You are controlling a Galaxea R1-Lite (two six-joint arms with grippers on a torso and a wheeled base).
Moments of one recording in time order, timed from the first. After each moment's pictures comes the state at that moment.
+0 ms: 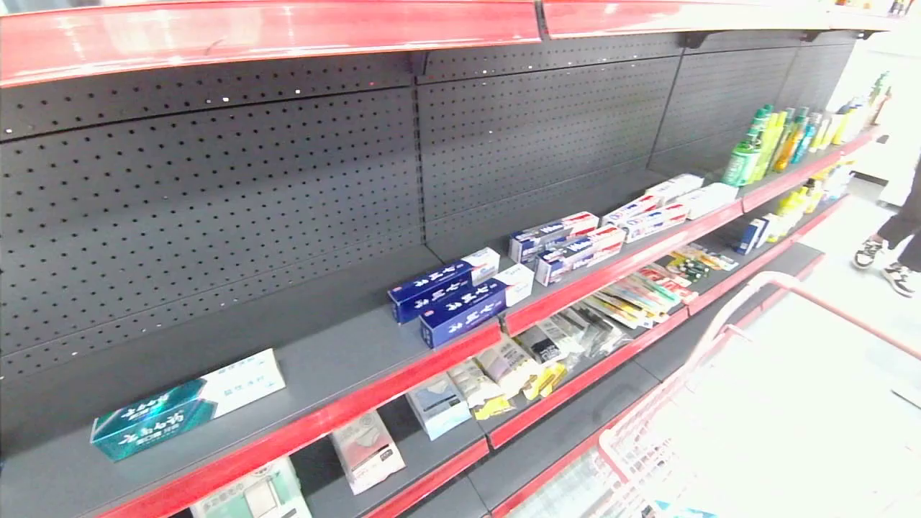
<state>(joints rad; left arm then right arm) 0.00 0.00 0.00 0.00 0.00 0.00 0.00 0.00 0.00 0.00 -0.01 0.00</state>
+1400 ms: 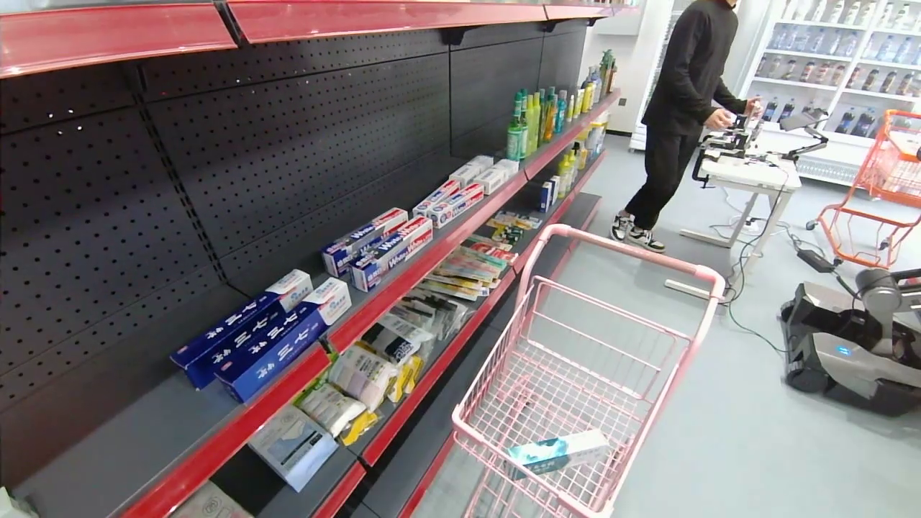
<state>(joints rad) 0.00 0.00 0.00 0.00 0.00 0.00 -0.01 0.01 0.00 0.00 -0.02 0.05</state>
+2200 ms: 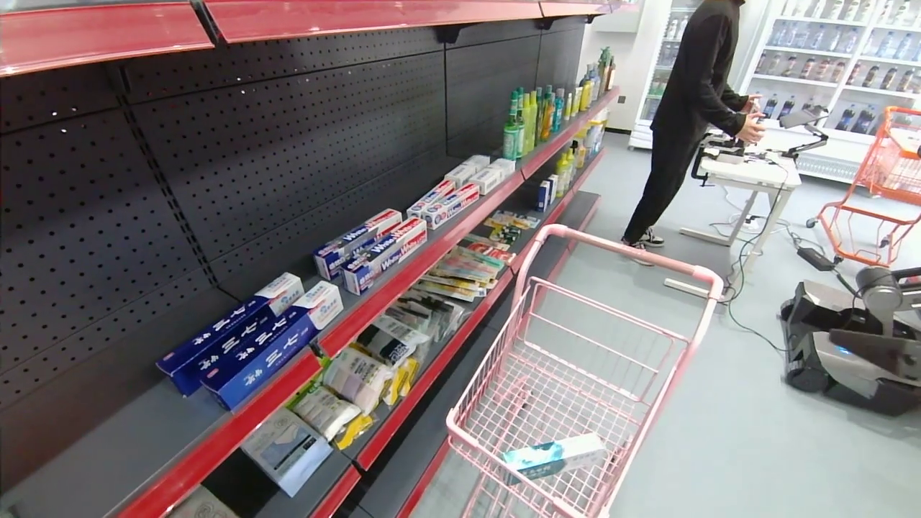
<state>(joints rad) 0.00 0.00 0.00 0.00 0.00 0.00 -0.04 1.05 -0.62 0.05 0.02 0.19</state>
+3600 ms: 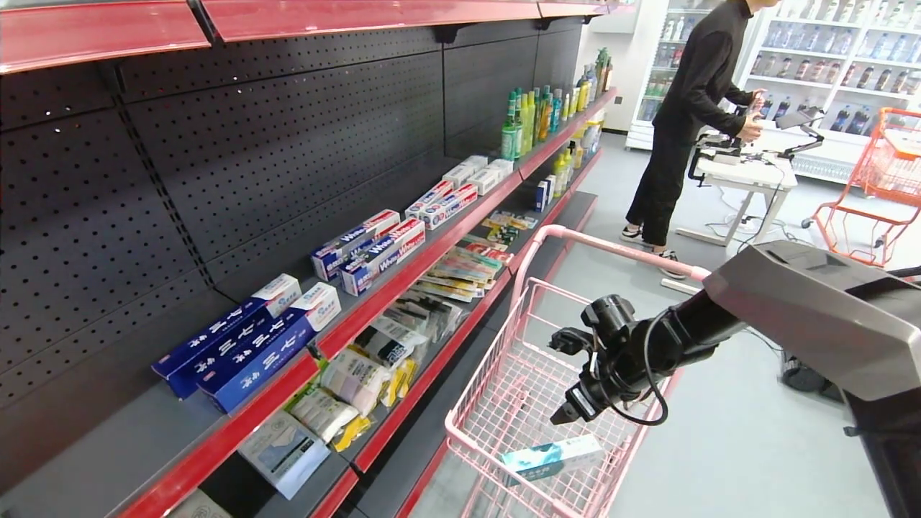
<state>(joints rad) 0.00 0.00 0.00 0.00 0.00 0.00 0.31 2.43 -1.26 0.03 0.19 -0.32</state>
